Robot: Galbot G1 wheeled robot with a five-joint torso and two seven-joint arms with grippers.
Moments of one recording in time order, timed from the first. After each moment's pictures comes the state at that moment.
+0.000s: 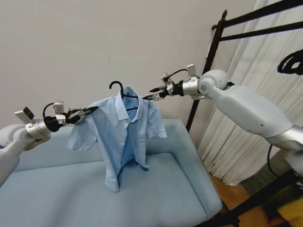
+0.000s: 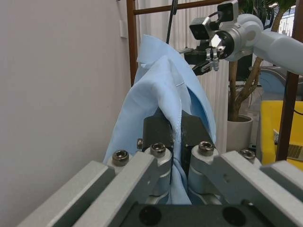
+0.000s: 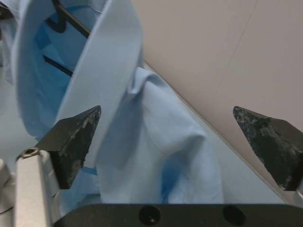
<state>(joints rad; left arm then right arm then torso) 0.64 -0.45 -0.47 -1.63 -1.27 0.19 0.96 0.57 0.81 -0.66 1.40 1.18 -0.61 -0.69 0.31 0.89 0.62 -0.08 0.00</state>
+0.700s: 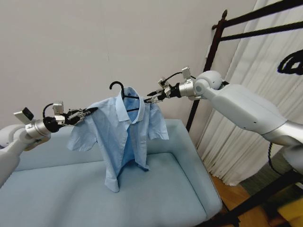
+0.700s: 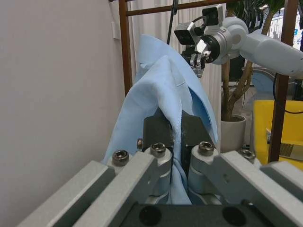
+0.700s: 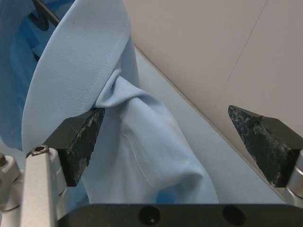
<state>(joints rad) 0.64 -0.46 -0.47 -1.63 -1.27 0.19 0.99 0.58 0.85 -0.69 1.37 1.18 -0.59 -0.69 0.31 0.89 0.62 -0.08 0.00</state>
